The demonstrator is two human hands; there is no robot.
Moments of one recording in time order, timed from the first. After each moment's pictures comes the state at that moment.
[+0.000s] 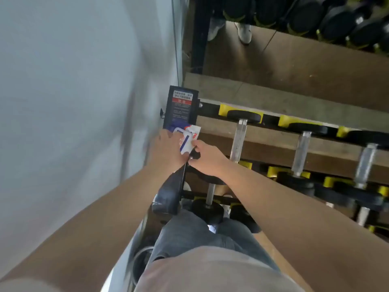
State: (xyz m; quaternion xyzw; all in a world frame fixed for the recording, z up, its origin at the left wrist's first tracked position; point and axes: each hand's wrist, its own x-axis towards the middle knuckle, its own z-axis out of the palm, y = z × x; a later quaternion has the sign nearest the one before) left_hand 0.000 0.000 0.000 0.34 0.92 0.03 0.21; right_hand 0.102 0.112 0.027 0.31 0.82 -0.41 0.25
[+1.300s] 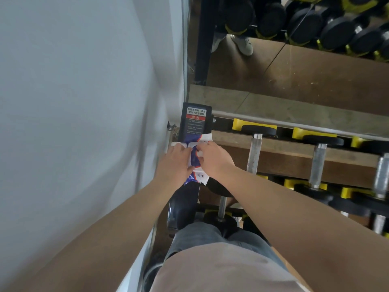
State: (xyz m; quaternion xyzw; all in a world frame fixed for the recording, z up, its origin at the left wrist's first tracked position) left_hand -0.037 -0.018 0.006 0.43 0.87 0.01 0.24; right_hand 0.045 0.109 0.000 0.28 0.91 -0.24 0.17
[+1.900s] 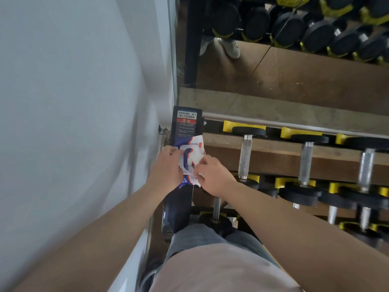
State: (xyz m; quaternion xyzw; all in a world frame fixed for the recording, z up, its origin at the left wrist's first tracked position) left_hand -0.036 -0.020 0.004 0.38 0.87 0.13 0.27; right_hand 0.097 0.099 0.016 0.22 0.92 -0.25 0.19
